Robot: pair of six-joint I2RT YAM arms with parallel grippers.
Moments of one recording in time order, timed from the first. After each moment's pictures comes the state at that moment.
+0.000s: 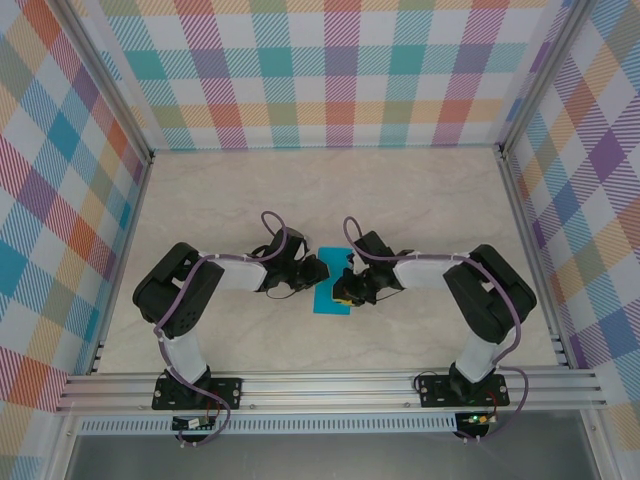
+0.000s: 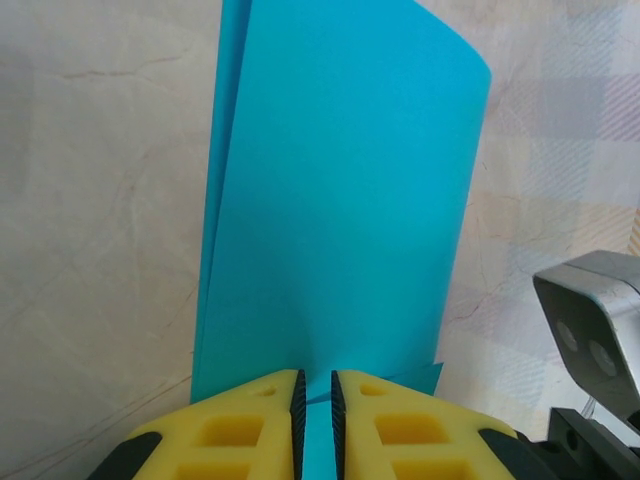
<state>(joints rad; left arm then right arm) -0.61 1.81 0.81 0.15 0.41 -0.94 0.67 1.72 0.82 -0.21 -0.56 0.86</state>
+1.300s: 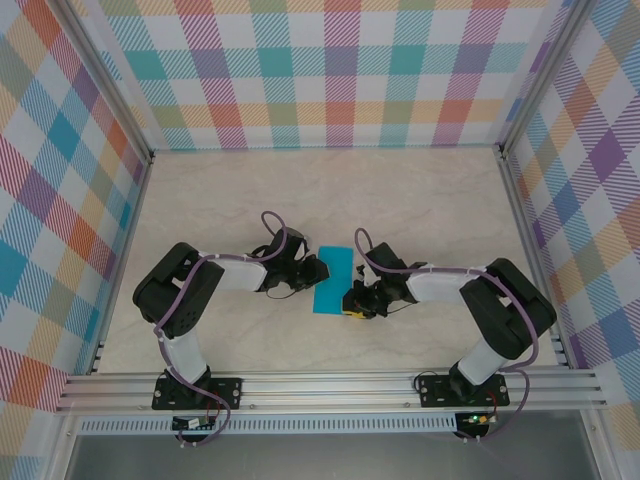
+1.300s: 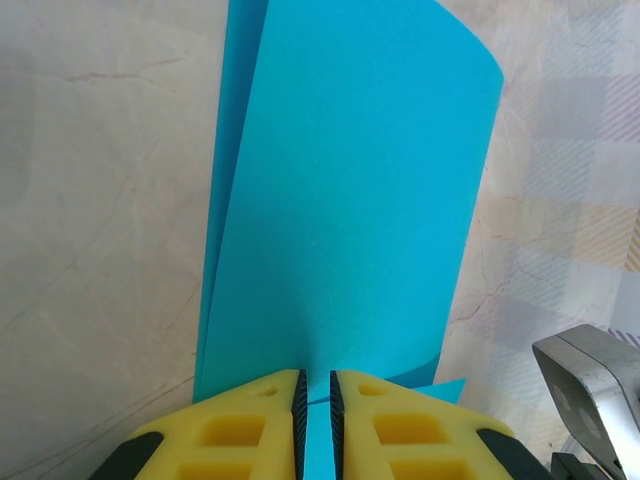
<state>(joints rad) -0.61 1.81 0.81 0.15 0.41 -0.94 0.66 1.60 0.67 -0.20 -0.57 0.86</state>
